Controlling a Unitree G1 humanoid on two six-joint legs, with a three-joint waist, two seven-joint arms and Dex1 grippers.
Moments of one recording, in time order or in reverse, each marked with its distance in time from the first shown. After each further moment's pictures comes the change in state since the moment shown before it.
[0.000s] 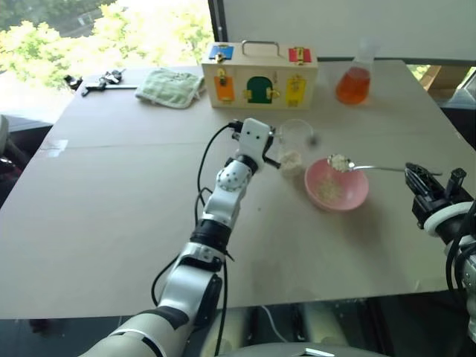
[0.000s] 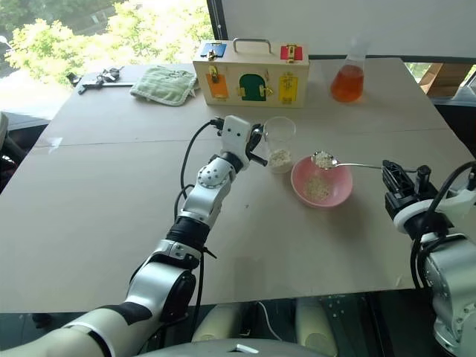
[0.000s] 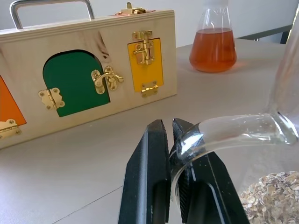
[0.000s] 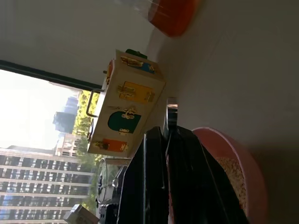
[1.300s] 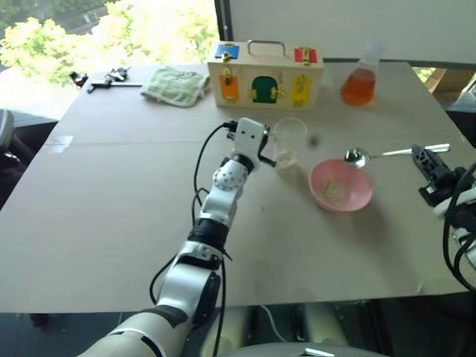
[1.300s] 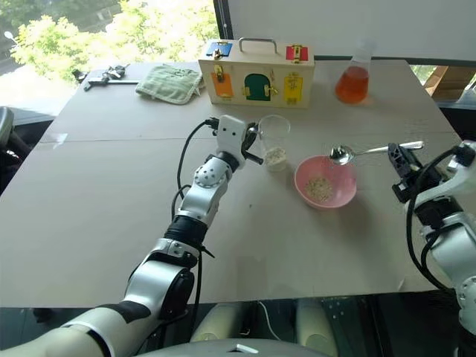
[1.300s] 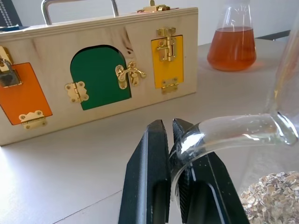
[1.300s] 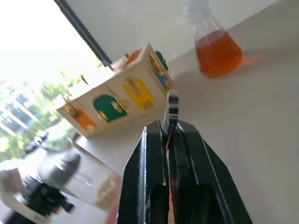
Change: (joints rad) left arm 0.000 0.009 0.023 0.026 0.004 -0.023 0.010; right arm -0.181 -0.125 -0.014 0.121 -0.402 0.121 0.436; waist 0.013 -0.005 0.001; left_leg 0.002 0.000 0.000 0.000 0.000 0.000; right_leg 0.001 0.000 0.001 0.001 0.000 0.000
